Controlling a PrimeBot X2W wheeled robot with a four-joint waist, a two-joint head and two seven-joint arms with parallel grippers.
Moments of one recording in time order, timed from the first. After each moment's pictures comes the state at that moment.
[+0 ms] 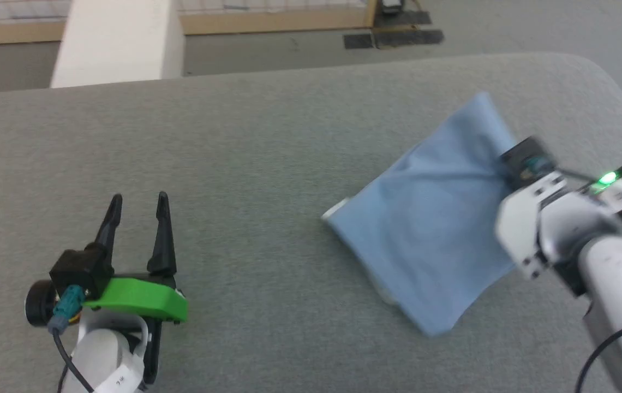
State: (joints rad) left arm -0.18 0.08 0.05 0.16 -0.15 -0.11 -0.26; right arm -0.44 -0.35 0.29 0.08 -0.04 0.13 0.66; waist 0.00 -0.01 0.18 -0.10
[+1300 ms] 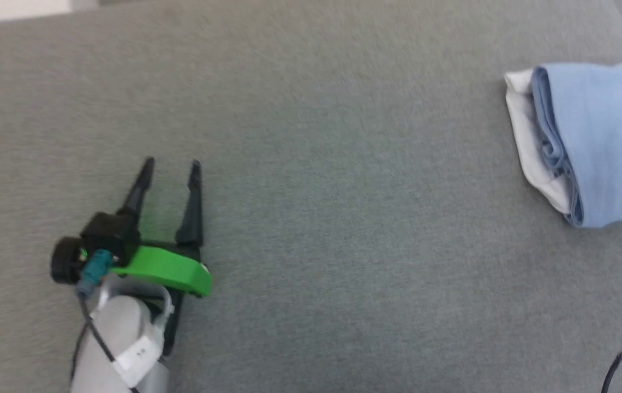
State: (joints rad) left arm -0.29 0.11 -0.05 0.19 -0.15 -0.11 -0.25; right arm -0.62 -0.20 -0.49 0.50 -0.28 0.13 0.06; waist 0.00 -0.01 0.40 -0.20
